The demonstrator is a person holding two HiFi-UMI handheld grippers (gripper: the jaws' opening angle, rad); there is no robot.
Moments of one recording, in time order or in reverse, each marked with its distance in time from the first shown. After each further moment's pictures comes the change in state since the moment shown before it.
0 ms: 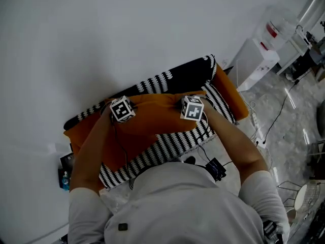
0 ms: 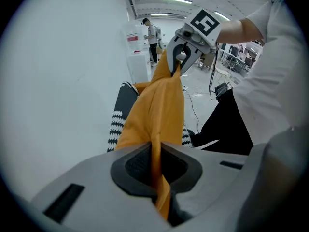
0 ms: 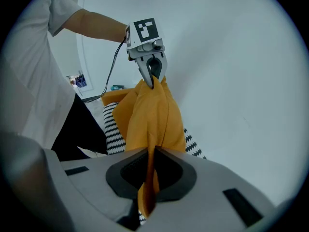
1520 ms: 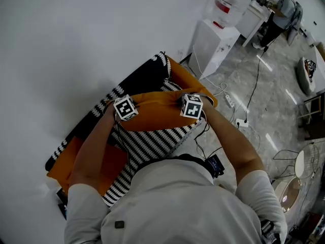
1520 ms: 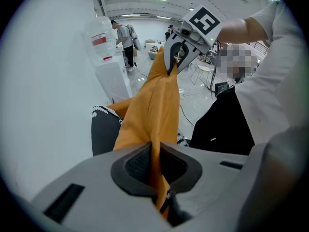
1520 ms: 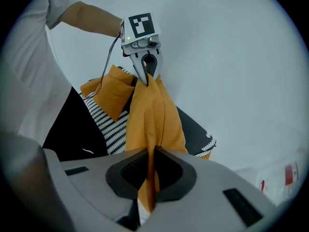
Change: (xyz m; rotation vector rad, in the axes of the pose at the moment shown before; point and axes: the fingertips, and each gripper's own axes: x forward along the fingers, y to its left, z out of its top) left arm 0.159 -0.003 0.292 0.276 -0.022 -0.171; right arm -0.102 -0.060 -0.288 0.301 0.126 -0.139
